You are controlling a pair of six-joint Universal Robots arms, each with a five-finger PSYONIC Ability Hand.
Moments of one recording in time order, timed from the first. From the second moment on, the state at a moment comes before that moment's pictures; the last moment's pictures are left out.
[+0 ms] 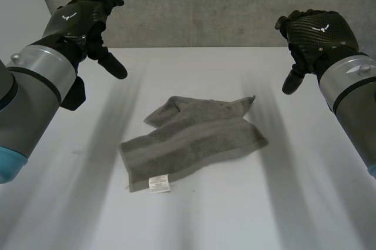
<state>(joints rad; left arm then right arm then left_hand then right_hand) 4.26 -1.71 -1.36 3.11 -1.64 3.05 2.02 -1.42 1.38 0.07 1.66 2.86 0.18 0.17 0.18 0.18 0.02 0.22 0.24 0.23 0.25 0.05</state>
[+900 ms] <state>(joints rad) 4.52 -2.09 -1.46 3.17 -1.36 3.34 2.37 -0.92 1.33 -0.20 1.37 2.60 0.17 0.17 0.17 0.17 0.02 0.22 0.24 0.23 0.25 0.05</state>
